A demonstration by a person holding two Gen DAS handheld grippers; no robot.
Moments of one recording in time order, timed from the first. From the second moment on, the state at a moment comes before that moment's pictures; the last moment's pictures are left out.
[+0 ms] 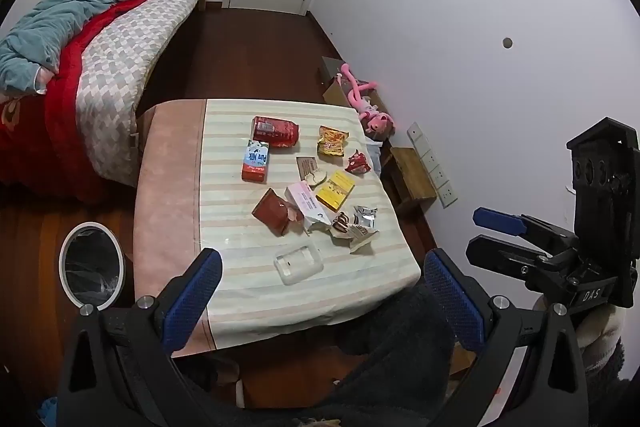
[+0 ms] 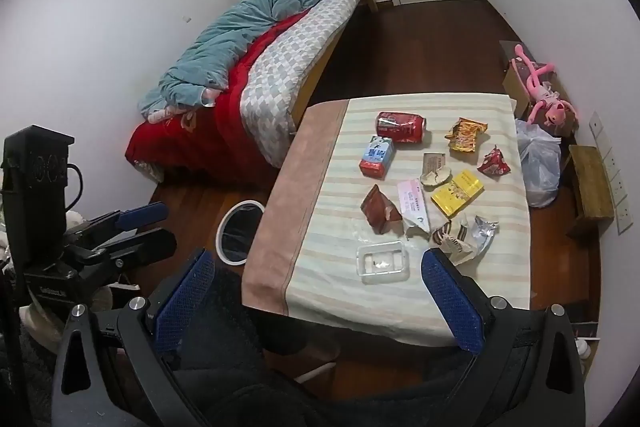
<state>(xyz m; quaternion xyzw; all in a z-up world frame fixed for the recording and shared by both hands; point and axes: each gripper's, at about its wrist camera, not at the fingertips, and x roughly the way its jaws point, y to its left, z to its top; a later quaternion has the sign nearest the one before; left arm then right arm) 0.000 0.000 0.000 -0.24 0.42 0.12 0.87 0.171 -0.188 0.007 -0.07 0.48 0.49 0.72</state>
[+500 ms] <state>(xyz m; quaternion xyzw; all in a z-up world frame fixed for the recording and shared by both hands) 0.003 -0.003 -0.007 -0.25 0.42 0.11 0.87 0.169 -0.185 0.007 -0.08 0.48 0.50 0.72</state>
